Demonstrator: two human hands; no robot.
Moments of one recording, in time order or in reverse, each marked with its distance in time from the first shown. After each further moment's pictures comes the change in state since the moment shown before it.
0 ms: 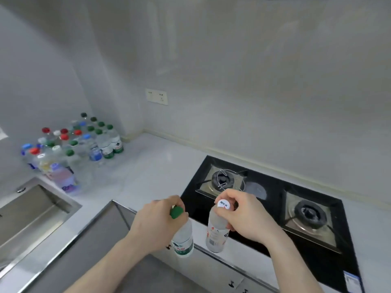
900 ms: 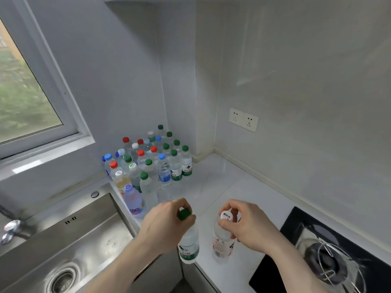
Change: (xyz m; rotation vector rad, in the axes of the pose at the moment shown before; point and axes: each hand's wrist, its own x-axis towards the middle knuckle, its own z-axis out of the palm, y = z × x) left_hand 0.151 -0.227 -0.140 0.035 0.168 -0.293; right_hand 0.290 -0.164 0.169 -0.088 -0.327 -0.209
